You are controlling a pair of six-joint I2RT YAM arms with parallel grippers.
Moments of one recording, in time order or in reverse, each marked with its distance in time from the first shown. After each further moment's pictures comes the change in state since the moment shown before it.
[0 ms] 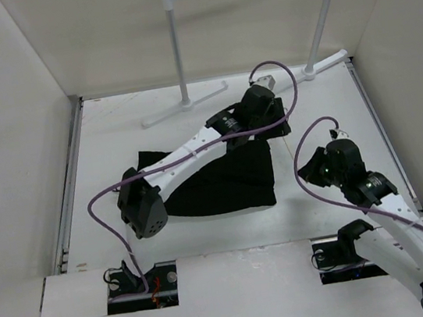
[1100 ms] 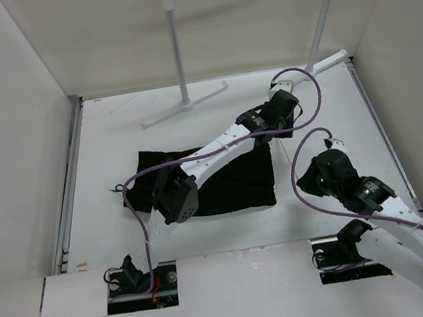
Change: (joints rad) left arm -0.043 0.336 0.321 -0.107 -0.246 0.214; right arm 0.189 -0.037 -0.026 -0.098 0.179 0.072
